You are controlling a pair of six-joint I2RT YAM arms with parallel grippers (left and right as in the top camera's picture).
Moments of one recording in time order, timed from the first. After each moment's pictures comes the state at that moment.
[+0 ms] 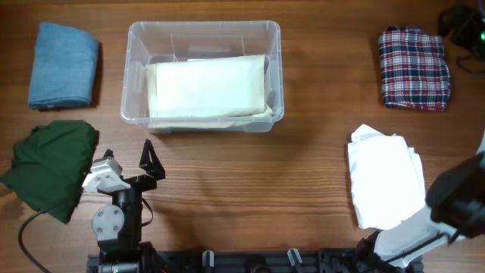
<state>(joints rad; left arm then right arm) 0.10 0.02 0.01 -0.07 0.00 -0.35 -0.52 1.91 1.78 -0.63 -0.34 0.12</state>
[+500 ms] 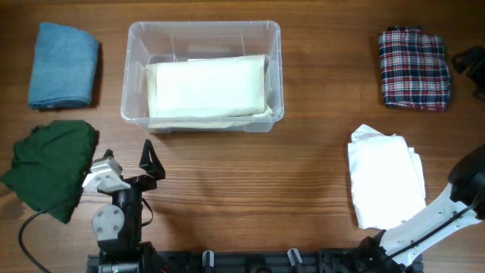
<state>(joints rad) 0.10 0.02 0.01 -0.07 0.00 -0.35 -0.70 2.13 1.78 -0.67 -0.43 0.00</state>
